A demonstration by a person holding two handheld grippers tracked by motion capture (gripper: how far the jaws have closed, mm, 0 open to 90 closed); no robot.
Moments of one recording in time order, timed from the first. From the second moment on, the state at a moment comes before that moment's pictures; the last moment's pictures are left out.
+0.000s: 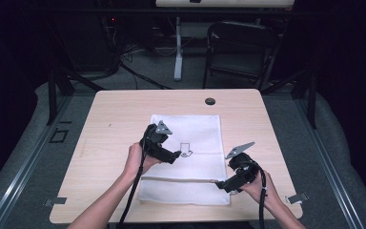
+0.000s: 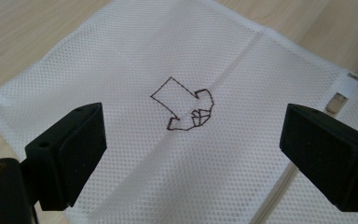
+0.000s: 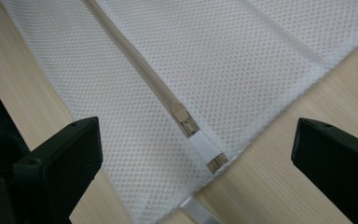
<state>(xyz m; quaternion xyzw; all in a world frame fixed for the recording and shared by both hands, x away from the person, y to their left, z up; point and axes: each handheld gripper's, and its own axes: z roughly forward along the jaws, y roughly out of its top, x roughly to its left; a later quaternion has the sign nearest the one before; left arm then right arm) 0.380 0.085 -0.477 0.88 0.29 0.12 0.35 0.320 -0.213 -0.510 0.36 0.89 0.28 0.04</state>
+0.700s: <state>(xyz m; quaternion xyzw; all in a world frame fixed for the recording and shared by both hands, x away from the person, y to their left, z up) 0.349 0.030 -0.510 0.91 0.21 0.06 0.36 0.328 -0.227 -0.516 0.39 0.88 0.28 0.04</state>
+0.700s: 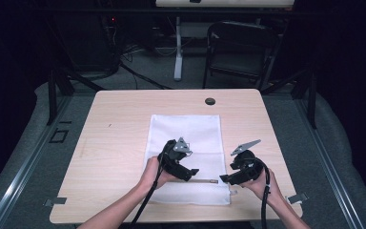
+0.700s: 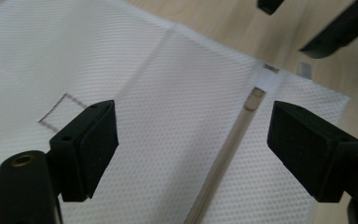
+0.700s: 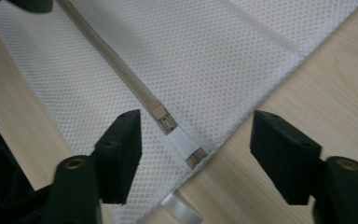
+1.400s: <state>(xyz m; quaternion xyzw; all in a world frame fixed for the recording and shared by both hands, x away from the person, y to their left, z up) 0.342 -0.022 -0.552 0.93 0.14 -0.01 0.33 0.327 -0.209 -0.538 0.36 0.90 0.25 0.03</state>
